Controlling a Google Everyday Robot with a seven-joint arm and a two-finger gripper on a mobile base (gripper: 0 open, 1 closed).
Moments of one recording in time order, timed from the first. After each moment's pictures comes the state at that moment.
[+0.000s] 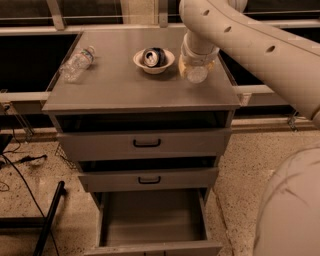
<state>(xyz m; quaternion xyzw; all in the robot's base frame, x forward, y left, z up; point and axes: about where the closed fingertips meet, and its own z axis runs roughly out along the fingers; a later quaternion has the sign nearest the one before) 0.747 -0.120 0.886 -0.11 0.95 -0.04 0.29</state>
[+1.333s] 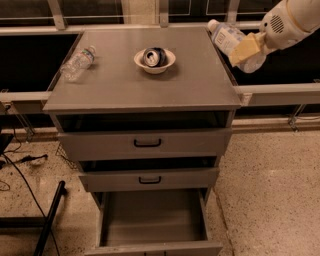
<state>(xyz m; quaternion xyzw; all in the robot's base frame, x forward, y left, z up) 0.646 -0.225 0.976 -0.24 0.91 0.12 0.30</state>
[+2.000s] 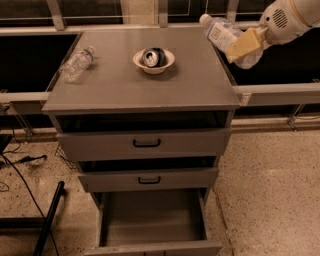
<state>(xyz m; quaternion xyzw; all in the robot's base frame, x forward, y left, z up) 0.639 -0.213 0.990 -0.29 0.89 0.15 0.31</state>
